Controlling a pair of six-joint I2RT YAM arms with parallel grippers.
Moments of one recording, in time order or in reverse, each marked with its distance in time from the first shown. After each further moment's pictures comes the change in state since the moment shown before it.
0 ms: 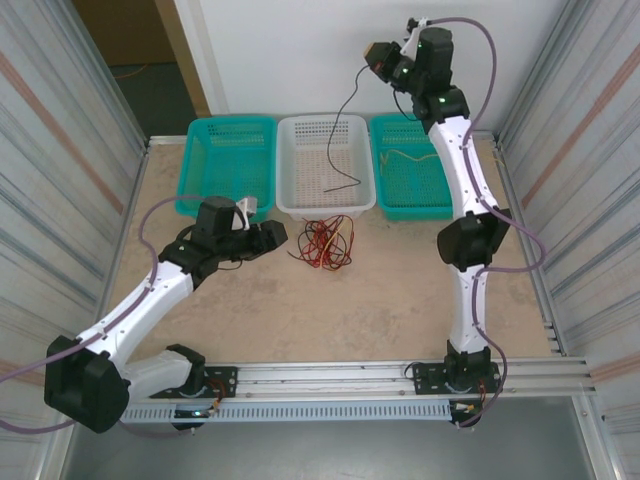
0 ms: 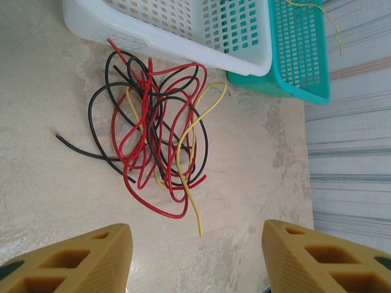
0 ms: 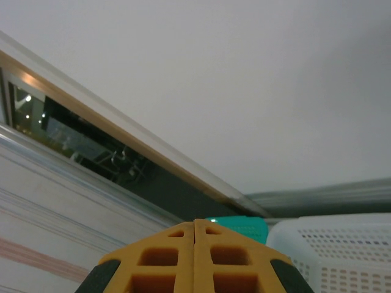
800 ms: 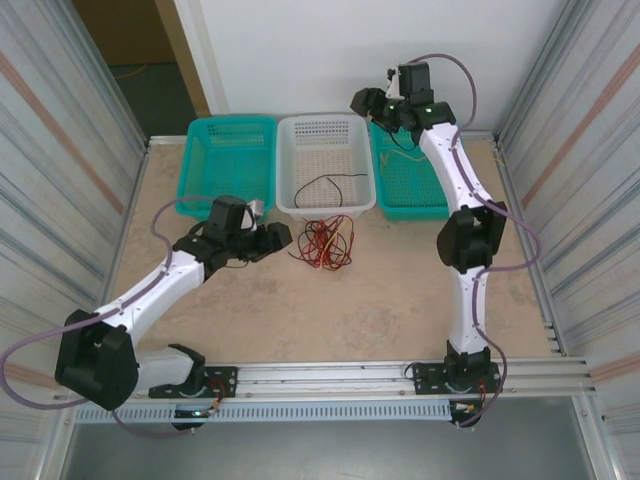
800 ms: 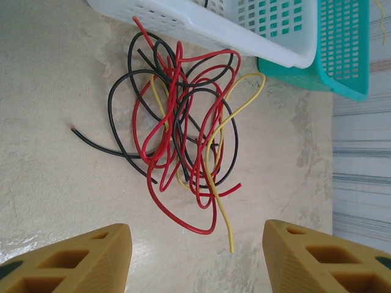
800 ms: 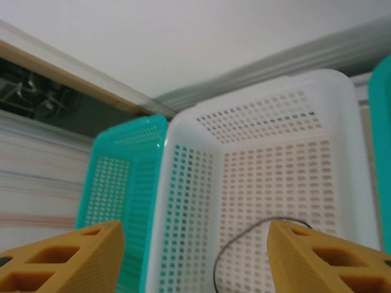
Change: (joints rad) left arm -0.012 0.126 0.000 0.029 -0.004 0.002; right arm 0.031 -0.099 -0.291 -0.260 0.055 -0.201
